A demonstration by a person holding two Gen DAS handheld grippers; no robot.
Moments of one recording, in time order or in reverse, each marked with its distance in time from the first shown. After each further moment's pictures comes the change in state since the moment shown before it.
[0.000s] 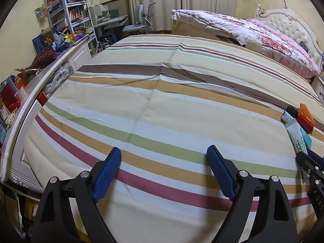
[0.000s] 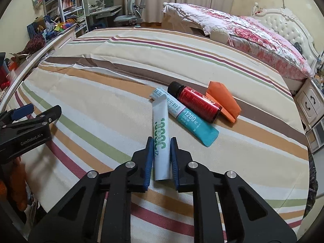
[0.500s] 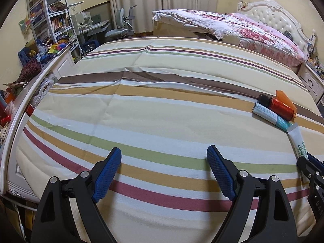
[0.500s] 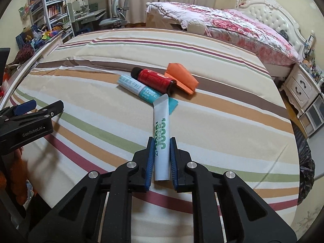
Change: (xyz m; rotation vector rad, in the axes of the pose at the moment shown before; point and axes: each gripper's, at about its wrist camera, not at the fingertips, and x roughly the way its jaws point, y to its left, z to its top) left arm -0.010 -0.049 -0.003 0.097 -0.009 -0.073; right arm -0.021 -0.048 -0.032 0.113 0.004 -0.059
